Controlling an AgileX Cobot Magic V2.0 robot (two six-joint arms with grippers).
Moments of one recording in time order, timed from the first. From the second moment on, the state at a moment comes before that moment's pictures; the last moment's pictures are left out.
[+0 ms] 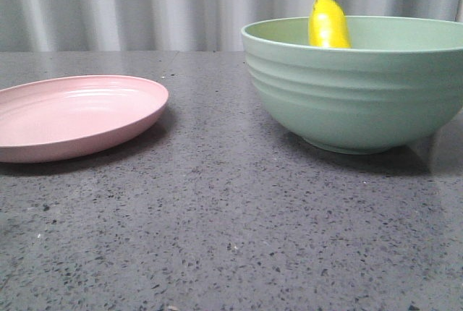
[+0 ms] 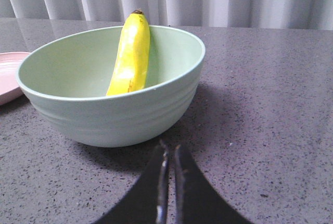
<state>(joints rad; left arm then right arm) -0.70 0.30 0.00 -0.11 -0.23 0.04 0.21 -0.01 -0.20 0.06 0.41 -0.03</state>
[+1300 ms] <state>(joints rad) -0.13 0.00 0.00 -0.03 0.32 0.05 0.21 -0.01 -0.20 0.06 0.41 -0.03</state>
